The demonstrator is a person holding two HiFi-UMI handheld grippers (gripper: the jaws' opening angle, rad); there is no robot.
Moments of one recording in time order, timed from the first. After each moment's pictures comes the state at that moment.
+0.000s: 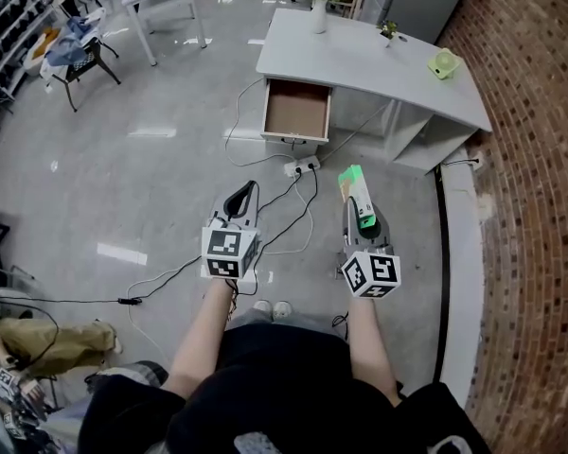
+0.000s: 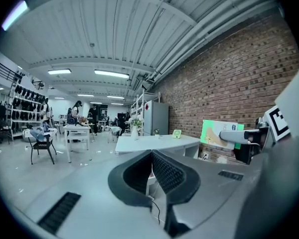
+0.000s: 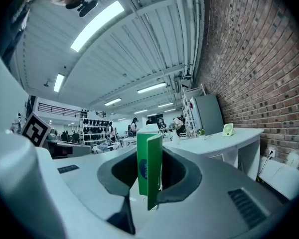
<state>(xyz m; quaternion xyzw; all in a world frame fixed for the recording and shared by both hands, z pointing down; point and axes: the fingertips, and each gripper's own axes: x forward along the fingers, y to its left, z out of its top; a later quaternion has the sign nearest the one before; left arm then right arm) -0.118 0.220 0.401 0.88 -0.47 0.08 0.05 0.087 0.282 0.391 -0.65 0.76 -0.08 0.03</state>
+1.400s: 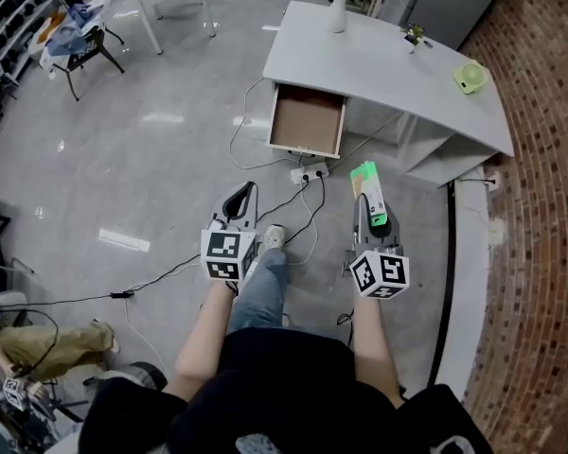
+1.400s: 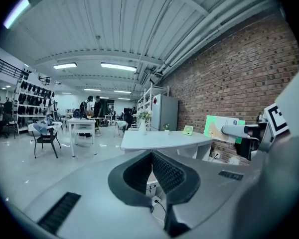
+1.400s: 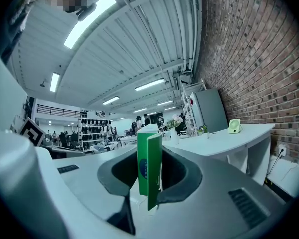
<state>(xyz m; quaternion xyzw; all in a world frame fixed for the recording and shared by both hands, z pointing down) -0.108 0.091 0.445 0.85 -0.50 0.09 0.09 0.123 0.137 0.418 -0.64 0.76 -0.09 0.03</state>
